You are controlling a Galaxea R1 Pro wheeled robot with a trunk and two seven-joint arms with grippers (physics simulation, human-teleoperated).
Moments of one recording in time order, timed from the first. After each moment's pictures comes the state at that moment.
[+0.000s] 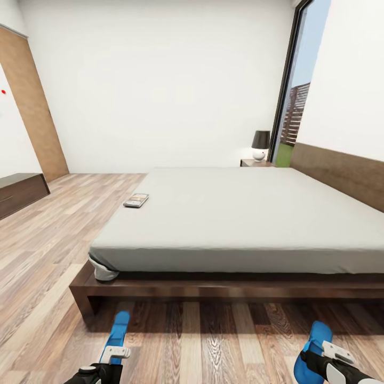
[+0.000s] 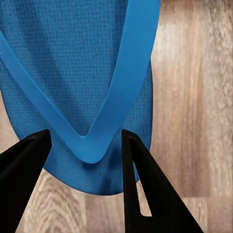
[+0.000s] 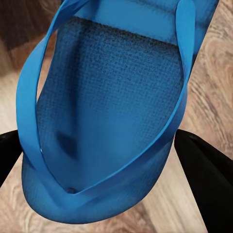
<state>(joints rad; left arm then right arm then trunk) -0.45 0.14 -0.48 -0.29 0.44 0.16 0.01 -0.60 -0.29 0.35 0.00 -0.76 0.03 0.02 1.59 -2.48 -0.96</state>
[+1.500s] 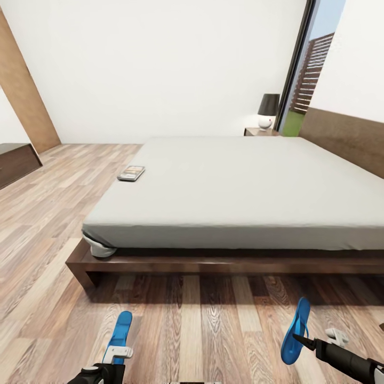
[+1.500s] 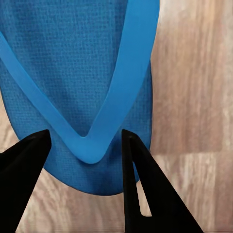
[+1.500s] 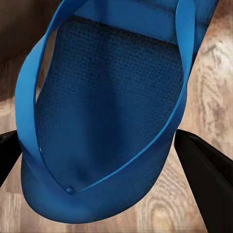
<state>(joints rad) -0.45 0.12 -0.48 -0.29 0.44 0.16 0.01 -0.60 -0.47 0.35 0.01 -0.76 0.03 0.99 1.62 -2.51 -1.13</state>
